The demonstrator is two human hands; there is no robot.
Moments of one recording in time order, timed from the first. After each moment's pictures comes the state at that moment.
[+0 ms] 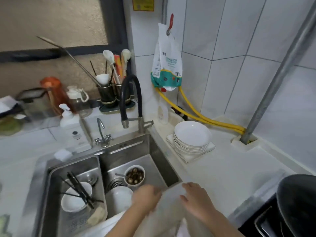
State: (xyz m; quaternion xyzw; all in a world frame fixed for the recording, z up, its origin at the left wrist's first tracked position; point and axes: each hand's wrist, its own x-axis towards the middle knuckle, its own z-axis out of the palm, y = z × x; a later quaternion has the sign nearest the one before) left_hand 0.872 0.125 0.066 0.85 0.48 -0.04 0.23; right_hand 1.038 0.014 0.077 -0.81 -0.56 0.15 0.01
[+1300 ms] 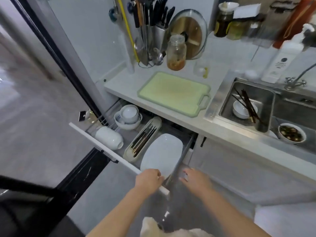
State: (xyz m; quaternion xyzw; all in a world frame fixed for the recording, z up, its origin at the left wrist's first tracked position) left_hand 0.399 -0.254 0.025 0.48 0.82 -0.01 0.30; right_hand 0.569 -0.167 0.019 -0.46 -0.84 0.27 -0.12
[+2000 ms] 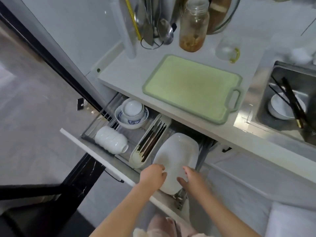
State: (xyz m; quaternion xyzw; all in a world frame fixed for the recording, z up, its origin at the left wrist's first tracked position) left_hand 0.292 -0.159 -0.035 0.49 0.79 -0.06 0.35; right_hand 0.455 -0.104 -0.060 -0.51 -0.73 0.44 -0.11
